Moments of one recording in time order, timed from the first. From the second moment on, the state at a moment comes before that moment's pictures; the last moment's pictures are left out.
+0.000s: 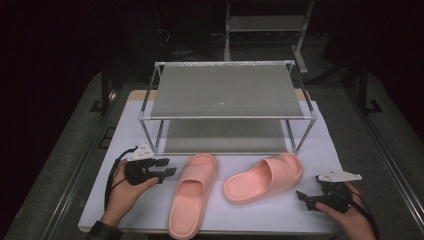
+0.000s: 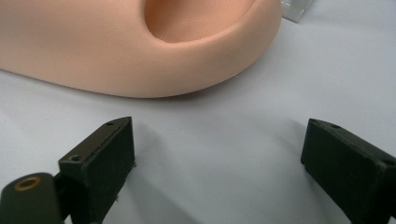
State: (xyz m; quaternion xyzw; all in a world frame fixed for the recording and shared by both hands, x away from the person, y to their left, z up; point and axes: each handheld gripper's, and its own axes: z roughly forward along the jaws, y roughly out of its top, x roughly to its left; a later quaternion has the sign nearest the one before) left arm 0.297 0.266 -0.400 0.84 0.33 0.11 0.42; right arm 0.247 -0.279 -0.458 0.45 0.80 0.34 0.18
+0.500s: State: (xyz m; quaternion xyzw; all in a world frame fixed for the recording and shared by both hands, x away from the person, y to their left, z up) left arm 0.256 0.278 -0.411 0.84 0.32 0.09 0.43; right arm 0.248 -0.279 -0.458 0.45 0.81 0.34 0.18
